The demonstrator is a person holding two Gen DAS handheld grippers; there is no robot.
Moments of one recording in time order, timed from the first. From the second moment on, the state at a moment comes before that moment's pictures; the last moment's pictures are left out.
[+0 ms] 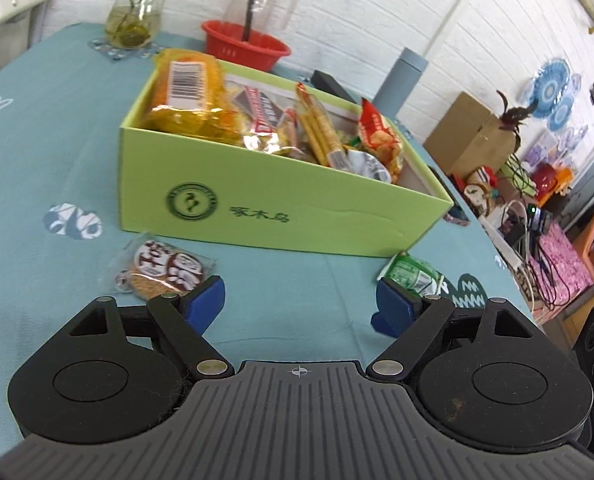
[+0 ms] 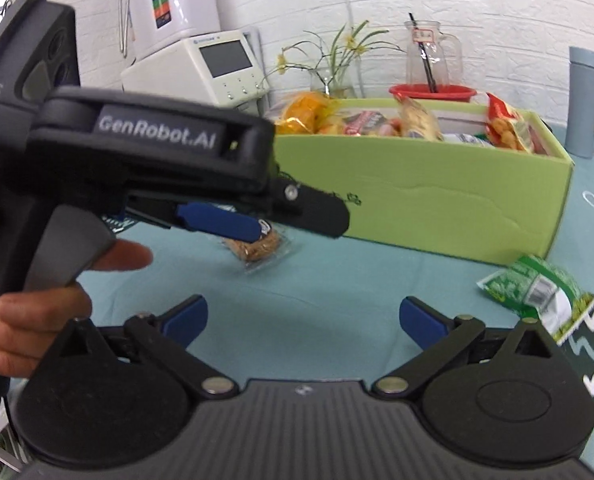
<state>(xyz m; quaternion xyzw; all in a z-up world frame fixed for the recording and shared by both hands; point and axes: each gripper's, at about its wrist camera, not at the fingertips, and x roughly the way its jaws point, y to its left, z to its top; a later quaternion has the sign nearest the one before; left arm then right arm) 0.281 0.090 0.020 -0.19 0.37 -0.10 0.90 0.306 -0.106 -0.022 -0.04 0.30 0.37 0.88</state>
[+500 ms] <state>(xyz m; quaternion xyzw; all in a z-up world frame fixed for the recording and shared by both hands) 0.310 0.187 -0.012 -0.31 0.39 -0.07 0.87 0.351 0.013 -0.037 -0.15 0.31 0.43 0.83</state>
